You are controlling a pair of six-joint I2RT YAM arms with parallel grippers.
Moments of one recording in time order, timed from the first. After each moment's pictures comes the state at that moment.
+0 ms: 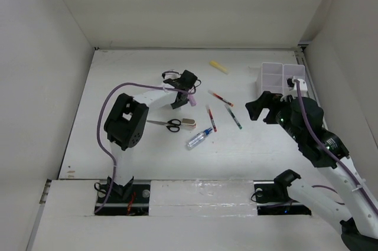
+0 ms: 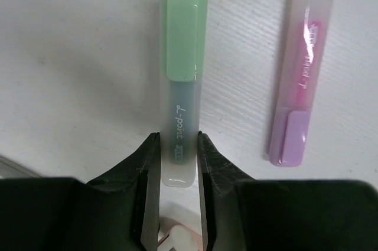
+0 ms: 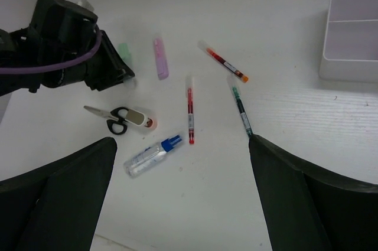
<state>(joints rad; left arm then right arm) -0.61 1.99 1.42 -0.61 -0.45 -0.98 0.53 0.69 0.99 -0.62 0.19 0.47</state>
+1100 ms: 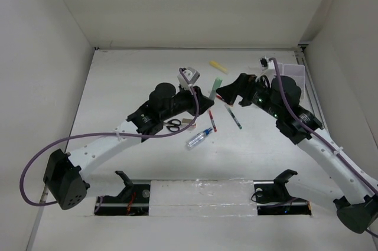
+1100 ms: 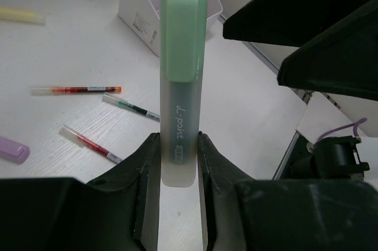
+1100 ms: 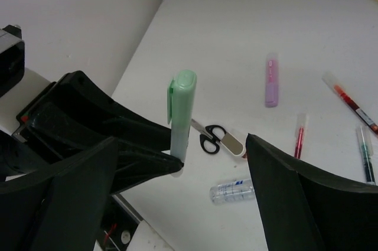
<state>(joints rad) -0.81 1.20 0.95 0.08 0.19 -0.38 0.57 0.97 1.05 -0.24 -0.11 0.58</state>
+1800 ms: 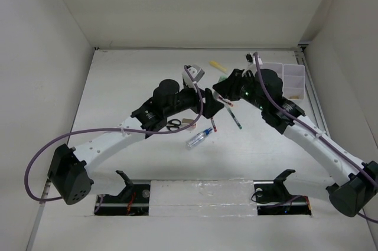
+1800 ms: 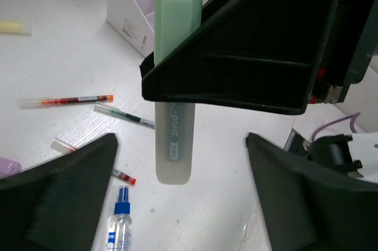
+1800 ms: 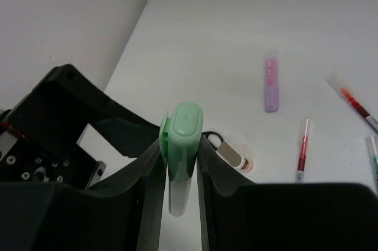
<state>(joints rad) -0.81 1.26 0.99 0.10 0.25 -0.35 0.60 1.14 1.07 -0.14 -0.09 0.61</state>
